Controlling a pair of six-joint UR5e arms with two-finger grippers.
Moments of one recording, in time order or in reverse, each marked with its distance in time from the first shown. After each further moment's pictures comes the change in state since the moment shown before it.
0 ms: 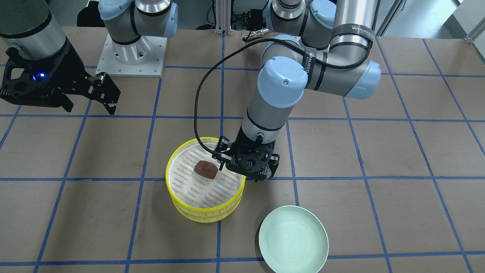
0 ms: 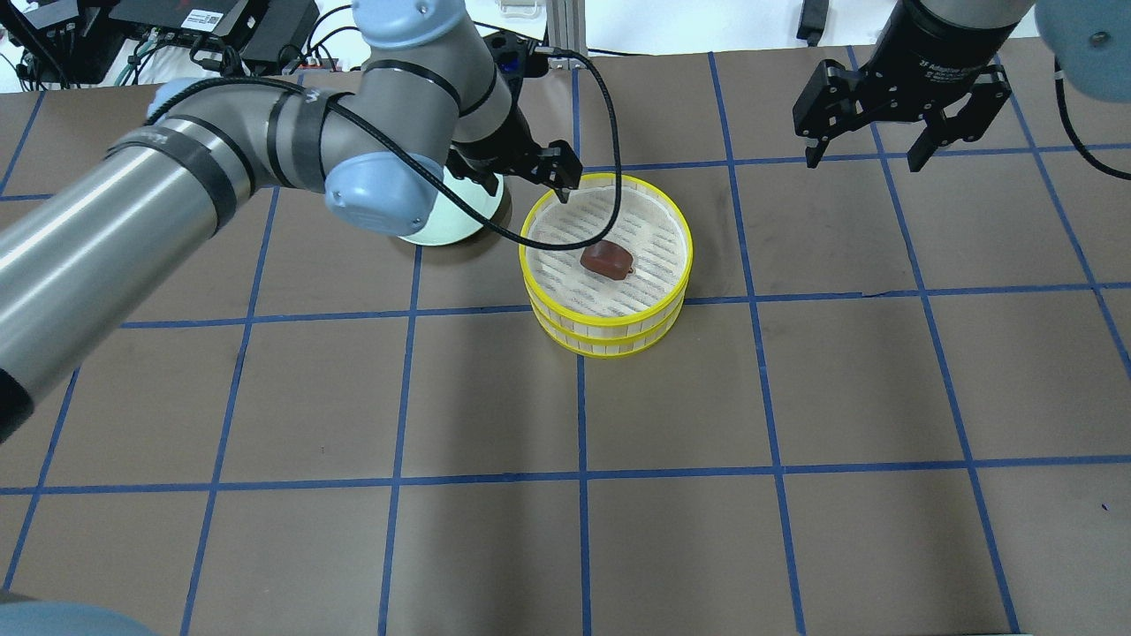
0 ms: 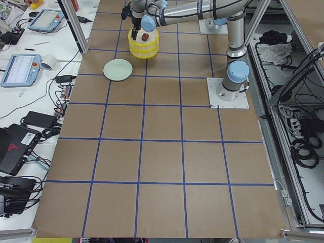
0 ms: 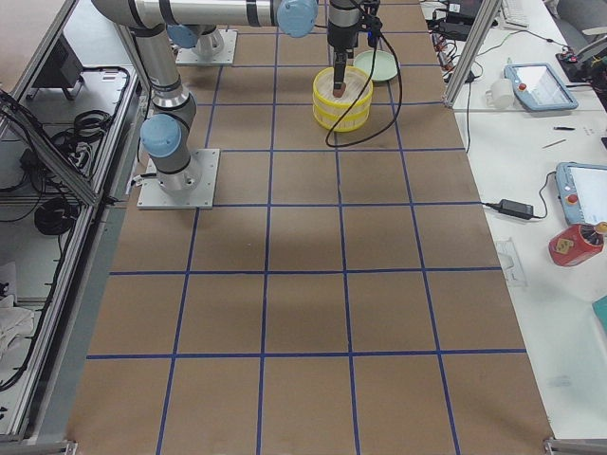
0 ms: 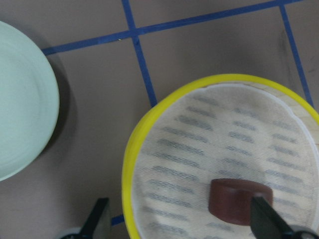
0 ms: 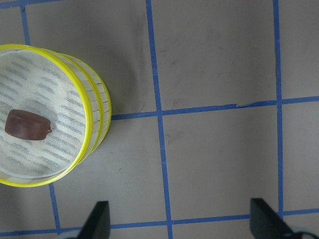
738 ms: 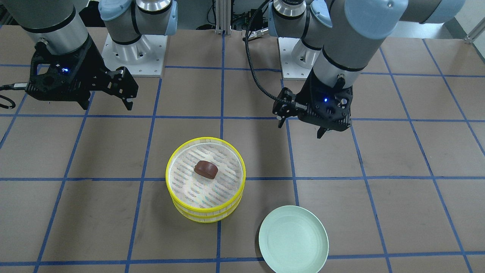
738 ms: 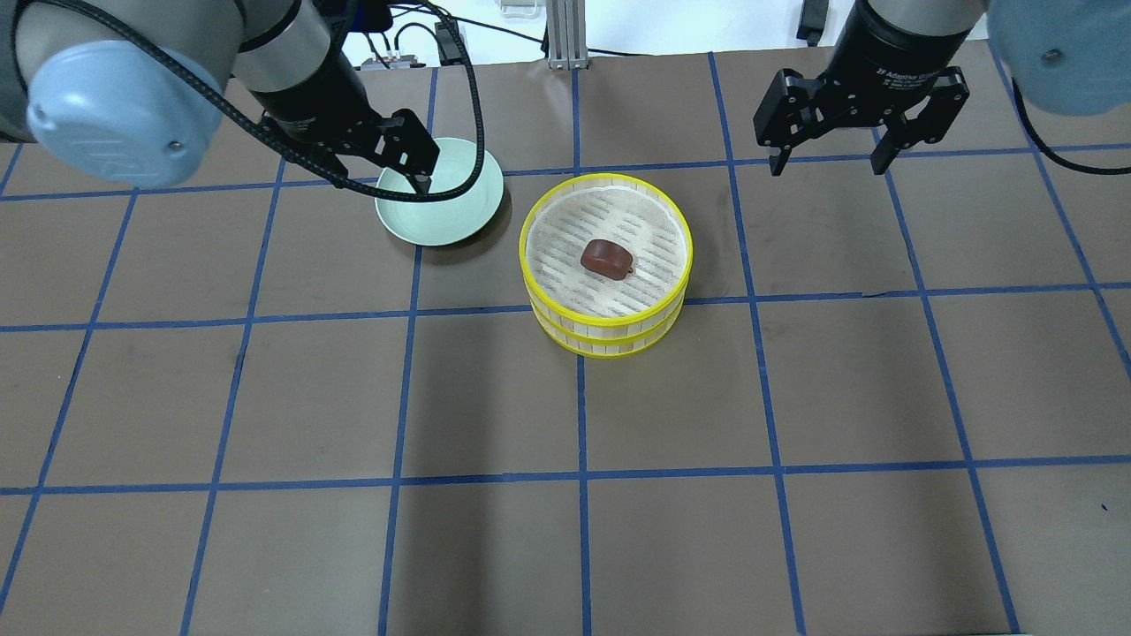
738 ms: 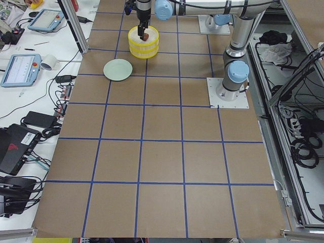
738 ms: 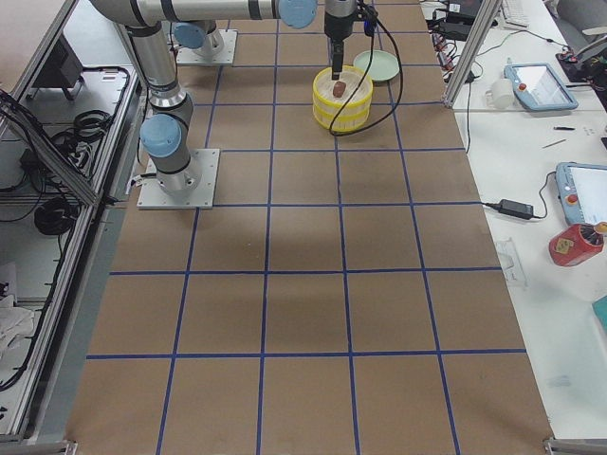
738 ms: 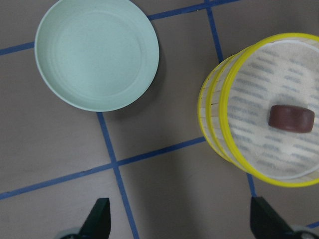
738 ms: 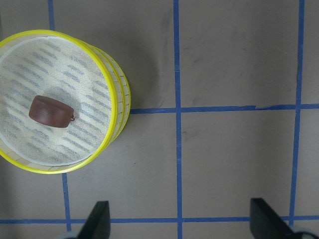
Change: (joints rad) left arm 0.171 0.256 0.017 -0.403 0.066 0.154; right arm 0.066 -0.001 -0.004 -0.002 0.003 0.002
